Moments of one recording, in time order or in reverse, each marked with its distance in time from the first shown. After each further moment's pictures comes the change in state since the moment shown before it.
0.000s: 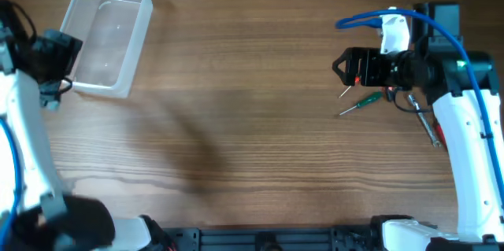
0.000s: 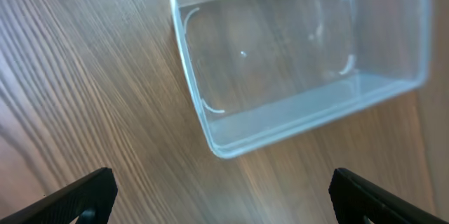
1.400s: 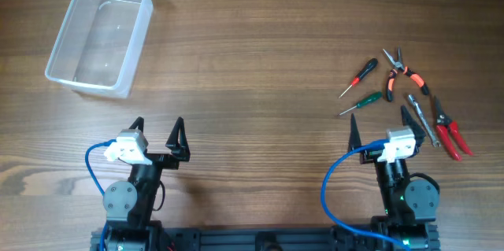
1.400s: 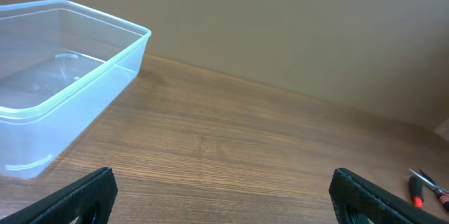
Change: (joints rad) left arm -0.472 -1.589 -1.584 1.077 0.073 0.436; right arm 0.000 -1.390 -1.405 1.093 0.268 -0.184
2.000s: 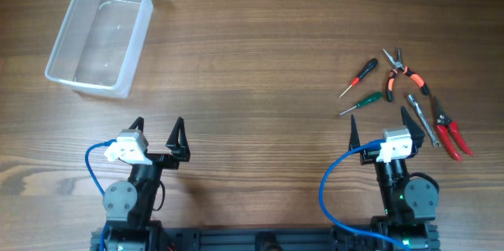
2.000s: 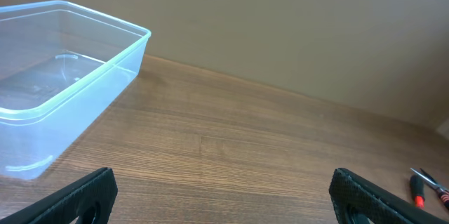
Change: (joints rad) left arm 0.000 0.000 0.000 0.000 0.002 0.014; right arm 0.000 0.000 0.000 -0.013 0.011 -0.101
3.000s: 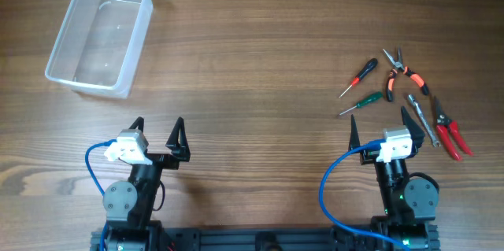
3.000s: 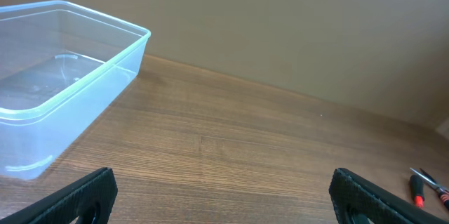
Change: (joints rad) left arm 0.000 0.000 0.000 0.000 0.001 0.000; right arm 0.000 0.000 0.000 0.000 0.000 0.000
